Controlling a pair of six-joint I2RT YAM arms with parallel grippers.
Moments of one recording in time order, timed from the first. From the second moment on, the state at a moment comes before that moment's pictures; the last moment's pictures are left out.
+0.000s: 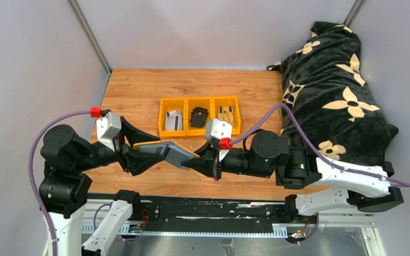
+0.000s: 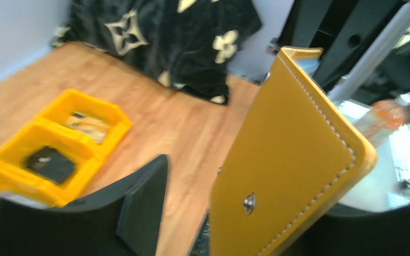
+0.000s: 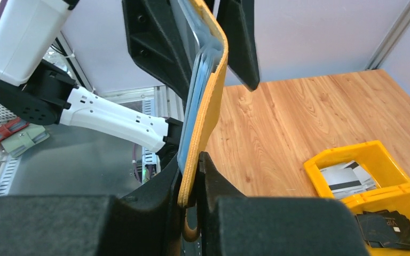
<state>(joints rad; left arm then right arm) -0.14 0.61 1.33 -0.77 1.03 -0.08 1.50 1.12 1.41 -0.29 0.10 0.00</state>
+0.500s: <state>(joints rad) -0.14 0.66 1.44 -0.82 1.18 -0.14 1.31 1.05 1.36 -0.28 -0.23 0.11</state>
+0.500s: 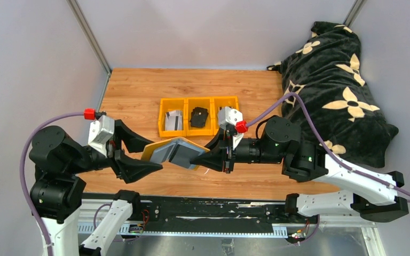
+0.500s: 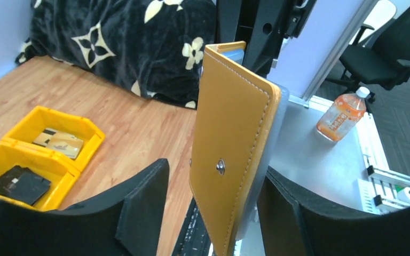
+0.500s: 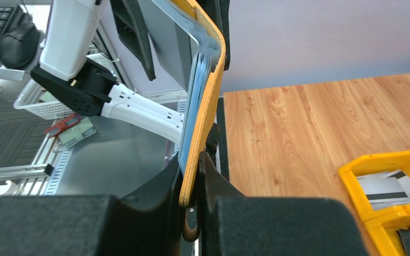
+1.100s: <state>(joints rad) -0.14 0.66 1.41 -0.69 1.16 -0.37 1.27 1.04 1.31 -0.21 -0.38 0.20</state>
